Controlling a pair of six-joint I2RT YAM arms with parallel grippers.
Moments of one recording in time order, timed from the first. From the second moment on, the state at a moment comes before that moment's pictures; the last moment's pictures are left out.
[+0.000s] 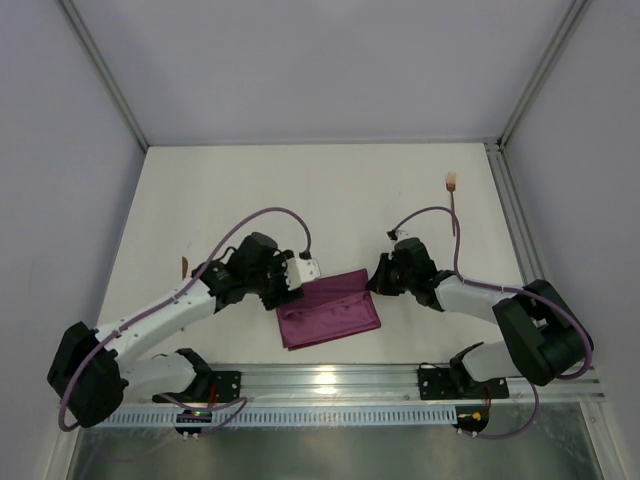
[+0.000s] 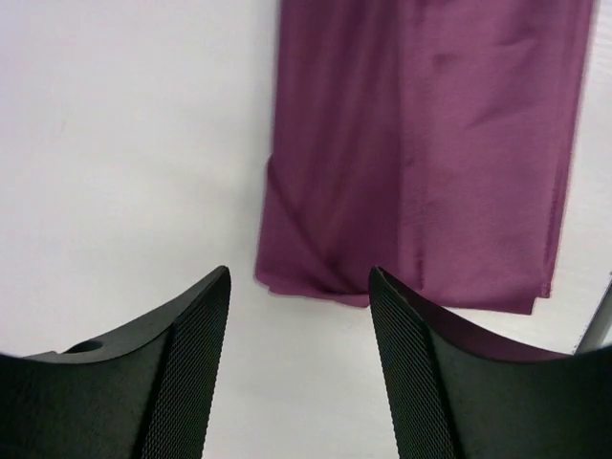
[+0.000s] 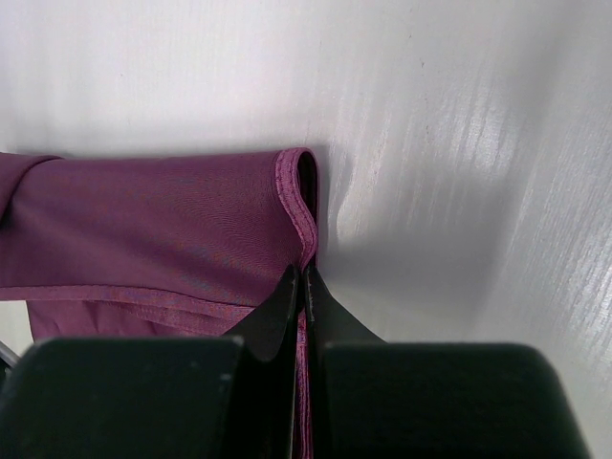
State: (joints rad) left arm -0.67 1.16 0.77 -0.49 0.24 0.56; right arm 0.49 1.38 0.46 0.14 -0.19 0.58
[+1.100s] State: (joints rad) left arm -0.84 1.34 0.60 -0.31 0.10 0.68; right arm 0.51 1.28 0.44 -0.01 -0.24 0.53
